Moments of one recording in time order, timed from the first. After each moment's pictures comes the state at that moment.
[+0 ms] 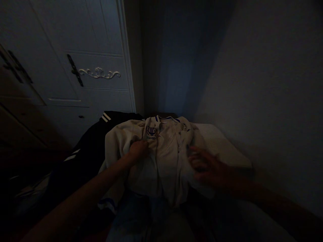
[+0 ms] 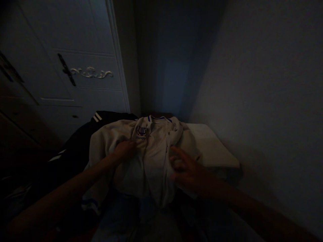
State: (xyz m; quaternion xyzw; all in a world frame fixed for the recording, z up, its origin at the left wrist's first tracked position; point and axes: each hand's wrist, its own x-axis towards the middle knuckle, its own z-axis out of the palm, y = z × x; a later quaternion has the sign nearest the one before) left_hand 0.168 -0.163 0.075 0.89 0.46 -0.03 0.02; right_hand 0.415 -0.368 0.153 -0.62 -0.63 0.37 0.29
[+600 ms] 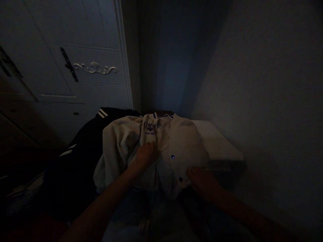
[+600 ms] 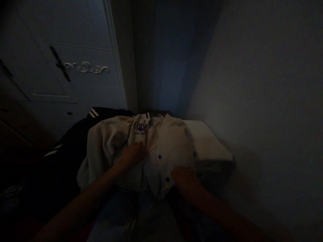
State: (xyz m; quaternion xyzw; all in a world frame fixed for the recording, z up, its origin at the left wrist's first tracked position) left_hand 0.200 -0.220 0.056 0.86 0.50 0.09 0.10; right_hand 0.400 -0.386 0.060 -0.66 -0.74 0.04 -0.11
